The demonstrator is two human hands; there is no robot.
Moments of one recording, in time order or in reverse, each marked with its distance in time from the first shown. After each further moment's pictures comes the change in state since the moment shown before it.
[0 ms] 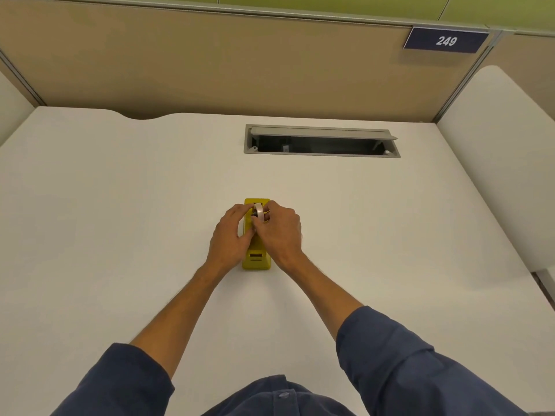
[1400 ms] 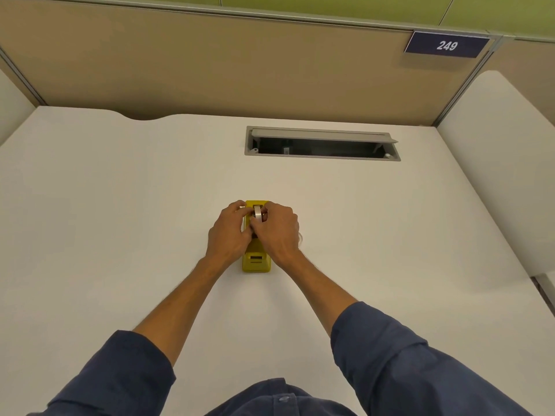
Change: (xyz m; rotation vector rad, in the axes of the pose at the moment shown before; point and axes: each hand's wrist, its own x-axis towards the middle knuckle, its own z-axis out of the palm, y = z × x) left_hand 0.013 0.012 -0.007 0.294 -0.022 -0.007; right_hand 0.011 -0.004 0.008 -0.036 0.005 0.048
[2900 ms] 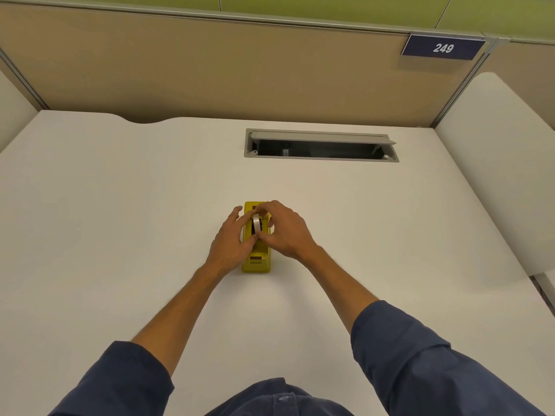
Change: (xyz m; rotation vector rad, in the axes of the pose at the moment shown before) left_hand -0.011 -0.007 0.009 -0.144 -0.089 -0.025; right_hand 0.010 0.036 -0.019 -0.070 -0.232 -0.423
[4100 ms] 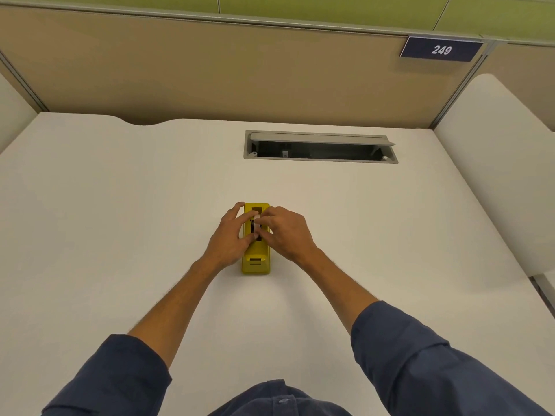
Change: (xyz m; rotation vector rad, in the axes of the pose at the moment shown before) left_hand 0.014 -0.005 -0.007 0.050 -0.048 0.080; right_hand 0.000 -0.002 -0.001 -0.305 0.091 -0.182
